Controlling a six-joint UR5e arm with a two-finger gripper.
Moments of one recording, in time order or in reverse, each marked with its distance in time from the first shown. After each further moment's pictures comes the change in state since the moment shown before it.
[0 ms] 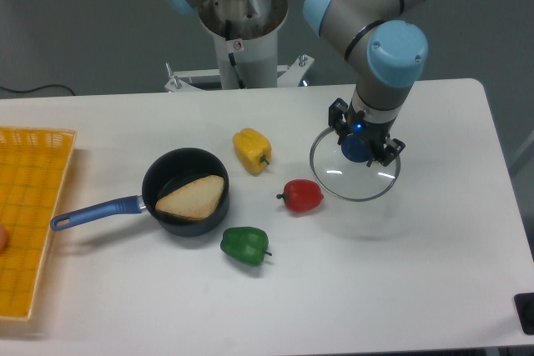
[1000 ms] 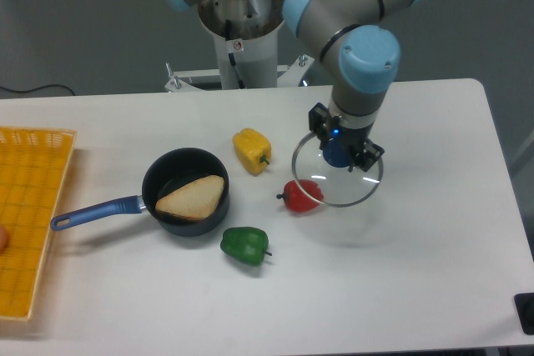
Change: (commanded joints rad) arm -0.144 0.040 -0.011 -0.005 0.014 -0.152
